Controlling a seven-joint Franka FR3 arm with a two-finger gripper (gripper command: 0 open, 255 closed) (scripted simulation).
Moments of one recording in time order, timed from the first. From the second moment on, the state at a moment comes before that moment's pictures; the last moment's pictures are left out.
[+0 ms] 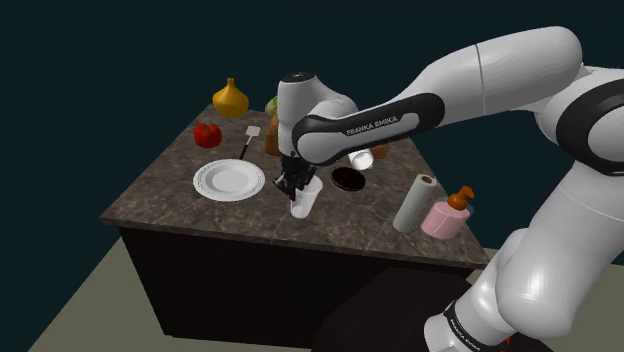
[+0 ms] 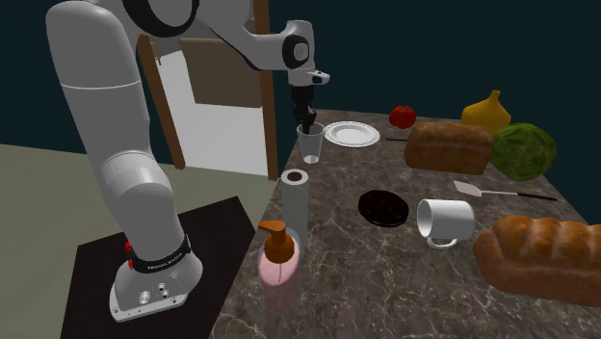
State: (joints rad) arm 0.21 0.10 0.22 -2.05 -0.16 2.08 0.51
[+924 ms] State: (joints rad) arm 0.21 0.11 0.22 -2.07 -0.17 2.11 0.52
